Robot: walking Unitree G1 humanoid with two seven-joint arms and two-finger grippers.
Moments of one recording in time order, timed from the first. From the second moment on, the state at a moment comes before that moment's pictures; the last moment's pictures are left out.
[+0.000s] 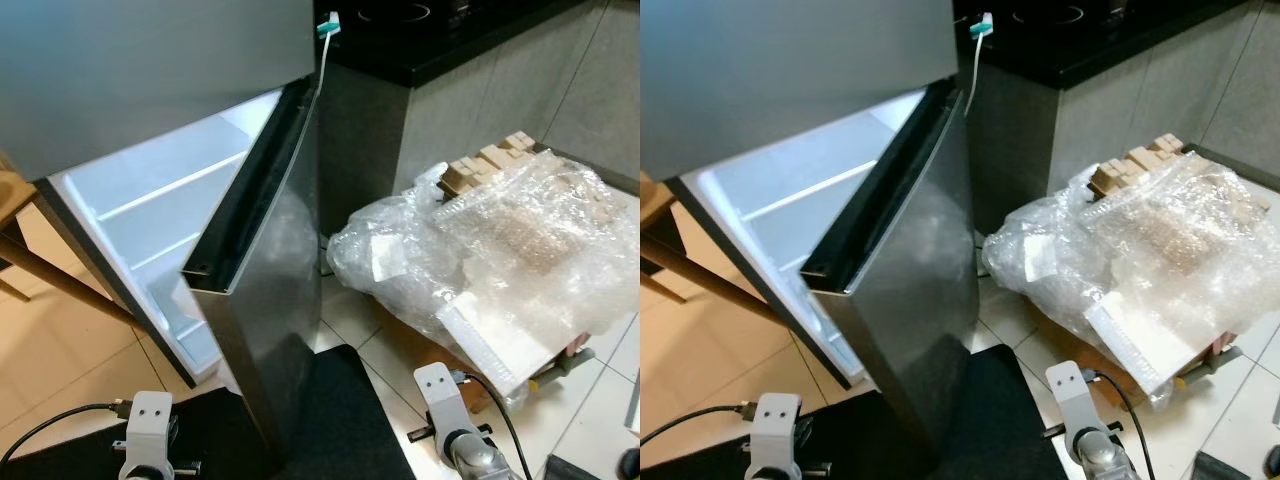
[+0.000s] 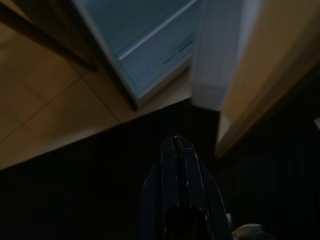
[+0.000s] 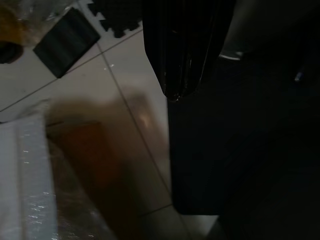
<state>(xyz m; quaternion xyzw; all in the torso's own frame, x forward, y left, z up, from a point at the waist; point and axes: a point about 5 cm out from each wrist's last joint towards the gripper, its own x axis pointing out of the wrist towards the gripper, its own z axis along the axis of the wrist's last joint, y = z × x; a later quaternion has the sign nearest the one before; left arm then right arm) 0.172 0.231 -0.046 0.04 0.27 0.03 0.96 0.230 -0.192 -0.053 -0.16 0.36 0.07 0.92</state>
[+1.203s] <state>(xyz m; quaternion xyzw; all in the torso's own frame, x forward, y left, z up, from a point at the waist) 0.192 0.223 -0.038 0.05 0.23 -0.02 0.97 0.224 -0.190 -0.057 -0.15 0.36 0.06 0.92</state>
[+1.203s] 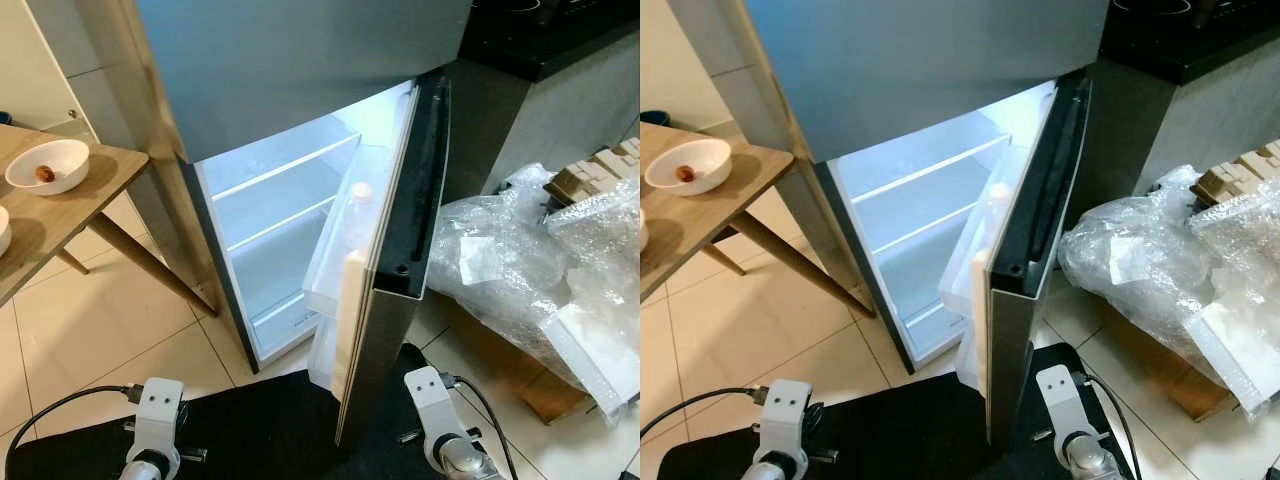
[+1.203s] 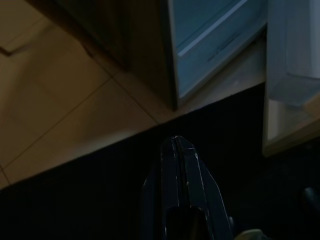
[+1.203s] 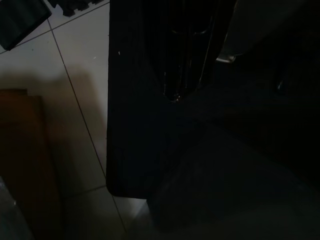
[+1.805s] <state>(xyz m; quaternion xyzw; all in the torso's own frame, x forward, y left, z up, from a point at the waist) 0.184 0.202 0.030 0.02 0.03 -0.24 0.97 0.285 -0.188 -0.005 -0.11 0.23 0.06 0.96</state>
